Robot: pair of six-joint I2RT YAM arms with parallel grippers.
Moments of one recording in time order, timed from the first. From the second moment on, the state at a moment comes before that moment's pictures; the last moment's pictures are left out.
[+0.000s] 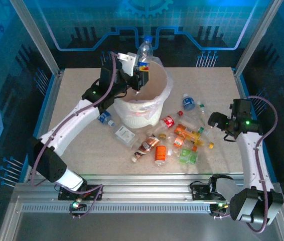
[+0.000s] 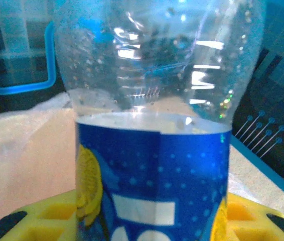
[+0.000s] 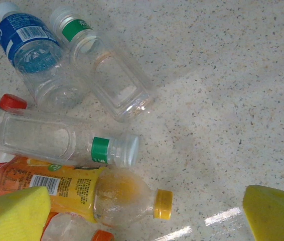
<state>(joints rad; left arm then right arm) -0.51 1.55 1.50 -0.20 0.12 -0.22 -0.19 1.04 0.97 -0.94 -0.01 0.31</state>
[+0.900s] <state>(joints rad) -0.47 1.59 1.36 -0.05 0.14 -0.22 -0.19 1.13 0.93 -0.86 -0.04 0.29</state>
